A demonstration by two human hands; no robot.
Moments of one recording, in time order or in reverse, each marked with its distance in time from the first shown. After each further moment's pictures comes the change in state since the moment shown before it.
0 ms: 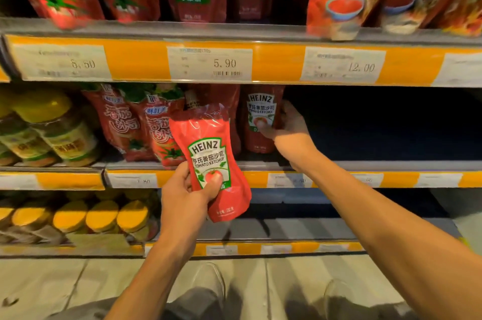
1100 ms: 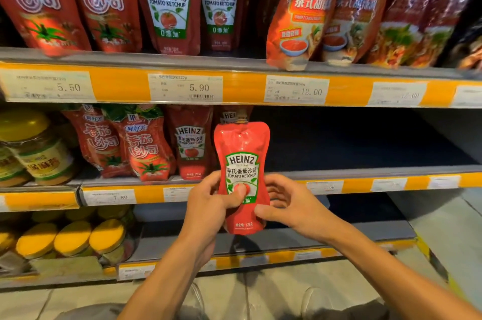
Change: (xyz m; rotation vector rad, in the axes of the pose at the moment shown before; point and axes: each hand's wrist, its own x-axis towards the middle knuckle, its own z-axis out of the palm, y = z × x) left_hand -0.017 0.006 0.051 -0.127 -0.330 -0.162; right_hand -0.128 -0.019 -0.072 -0.048 -0.428 0.113
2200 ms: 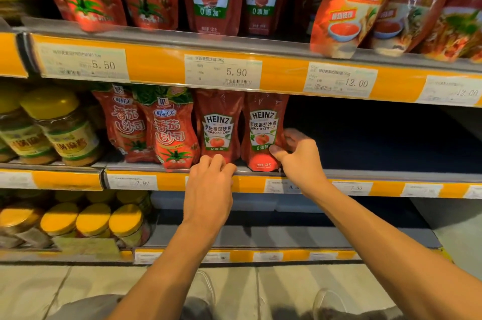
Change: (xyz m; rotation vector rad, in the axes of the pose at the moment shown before) left_hand 0.041 -0.018 -0.054 1.604 0.222 0.599; right_hand 0.098 0.007 0.011 -0.082 0.447 -0.072
